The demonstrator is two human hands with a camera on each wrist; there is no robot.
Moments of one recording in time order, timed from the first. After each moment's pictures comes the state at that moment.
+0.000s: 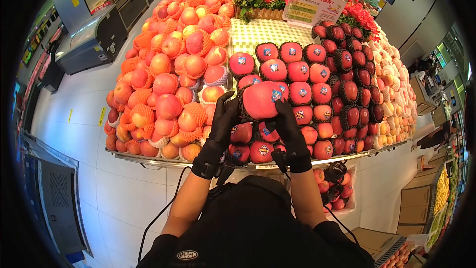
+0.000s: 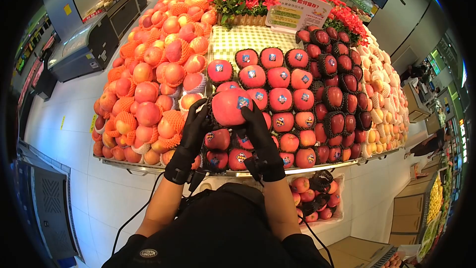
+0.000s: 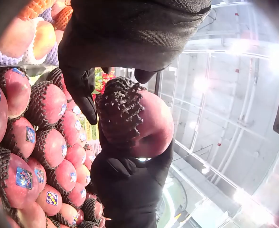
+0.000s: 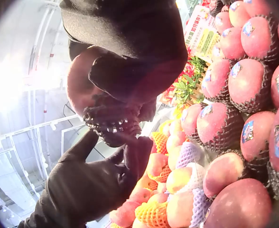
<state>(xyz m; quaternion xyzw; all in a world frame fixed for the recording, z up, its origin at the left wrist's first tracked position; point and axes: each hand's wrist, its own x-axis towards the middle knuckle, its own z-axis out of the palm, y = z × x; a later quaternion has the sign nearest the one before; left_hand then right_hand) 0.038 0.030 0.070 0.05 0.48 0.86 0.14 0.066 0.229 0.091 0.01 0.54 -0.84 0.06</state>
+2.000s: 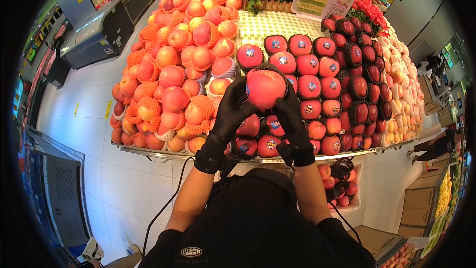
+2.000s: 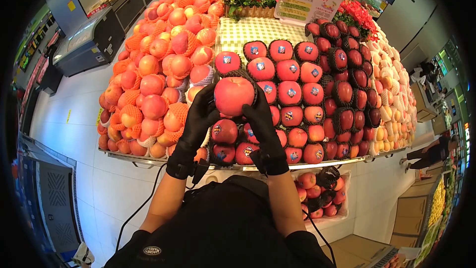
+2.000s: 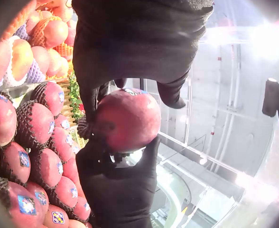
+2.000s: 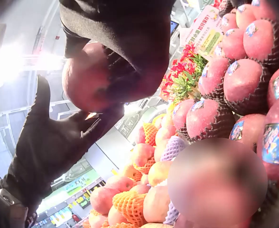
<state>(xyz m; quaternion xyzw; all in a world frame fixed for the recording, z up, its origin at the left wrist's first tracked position) 0.036 0.029 0.092 0.18 0.49 0.85 0.08 0.071 0.195 0.112 -0.05 0.55 -0.83 -0.06</state>
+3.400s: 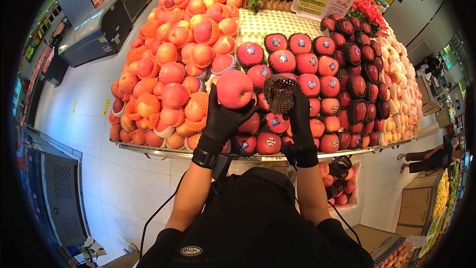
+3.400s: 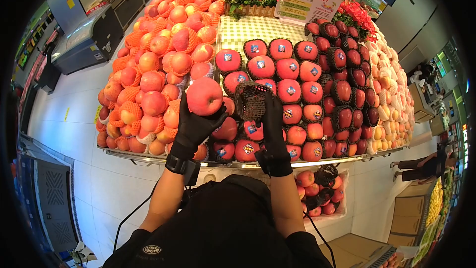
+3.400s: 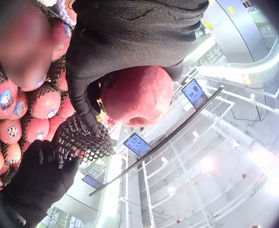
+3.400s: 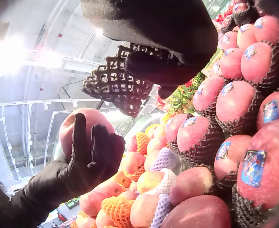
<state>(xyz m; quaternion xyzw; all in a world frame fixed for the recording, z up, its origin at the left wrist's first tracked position) 0.041 0.013 0.076 0.28 0.86 0.37 -0.20 0.057 0.238 0.058 0.10 0.59 -0.79 -0.11</state>
